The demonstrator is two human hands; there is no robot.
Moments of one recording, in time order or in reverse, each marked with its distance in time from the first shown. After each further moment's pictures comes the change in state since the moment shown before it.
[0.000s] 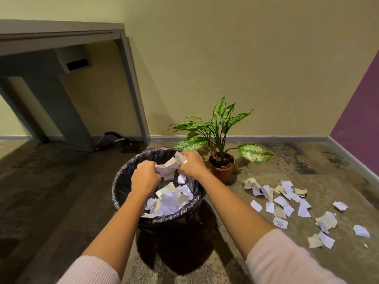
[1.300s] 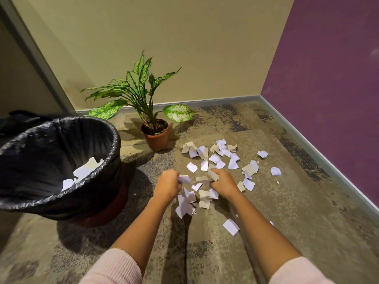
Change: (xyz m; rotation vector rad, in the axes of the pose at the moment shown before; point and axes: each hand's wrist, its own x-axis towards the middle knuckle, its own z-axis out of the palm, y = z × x) left_hand -0.129 0.182 0.221 -0.071 -0.422 0.325; right_hand -0.153 0.323 -0.095 0.019 0.141 0.371
